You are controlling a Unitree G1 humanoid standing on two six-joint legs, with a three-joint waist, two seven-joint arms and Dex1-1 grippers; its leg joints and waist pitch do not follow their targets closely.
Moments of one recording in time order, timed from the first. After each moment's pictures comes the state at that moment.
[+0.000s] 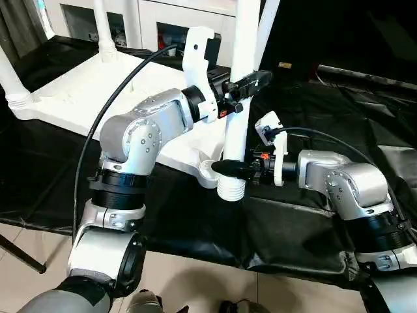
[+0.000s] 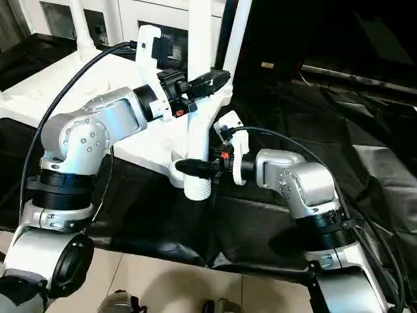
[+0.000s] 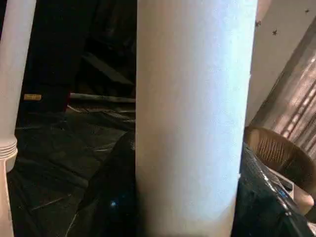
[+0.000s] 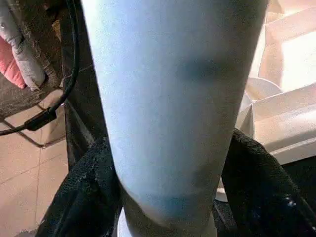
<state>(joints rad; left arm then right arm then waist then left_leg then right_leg) -0.88 0.09 0.02 0.13 -0.59 0.81 -0.45 -0.59 -0.36 0.15 0.12 0.48 0.84 0.85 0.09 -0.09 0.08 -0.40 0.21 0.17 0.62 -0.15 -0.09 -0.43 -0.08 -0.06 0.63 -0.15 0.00</state>
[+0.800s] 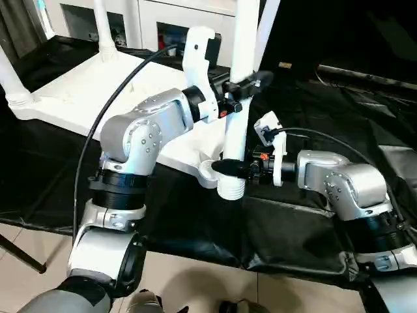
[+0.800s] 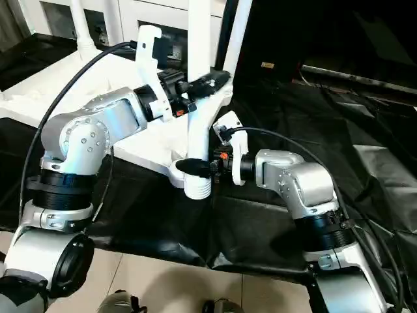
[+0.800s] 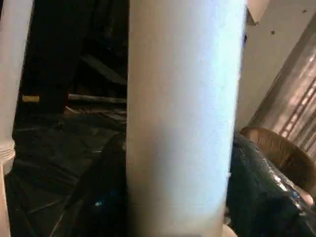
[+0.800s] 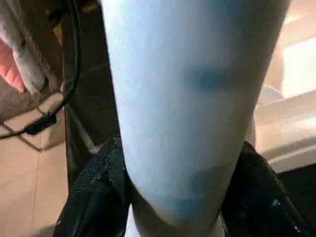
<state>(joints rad) -0.88 0.06 0.04 0.12 -0.57 0.75 -0.43 -0.57 -0.30 0.12 0.12 0.47 0.79 0.81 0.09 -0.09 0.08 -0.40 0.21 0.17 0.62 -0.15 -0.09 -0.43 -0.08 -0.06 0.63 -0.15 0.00</state>
